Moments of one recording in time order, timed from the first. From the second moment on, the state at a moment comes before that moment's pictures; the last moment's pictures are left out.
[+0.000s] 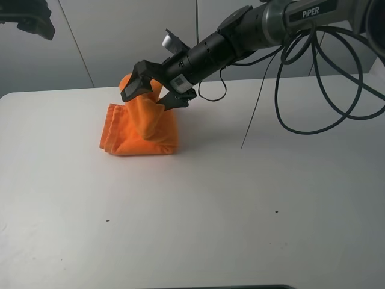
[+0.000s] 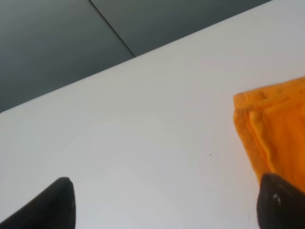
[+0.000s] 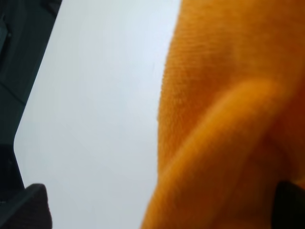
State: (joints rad) left arm -0.21 1.52 -1.36 0.31 0.80 -0.04; right arm 0.51 2.29 -1.67 1.17 0.92 -0.70
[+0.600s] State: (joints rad) left arm -0.21 1.47 -1.46 0.31 0.89 -0.04; right arm 0.66 2.28 -1.75 1.10 0.84 -0.72
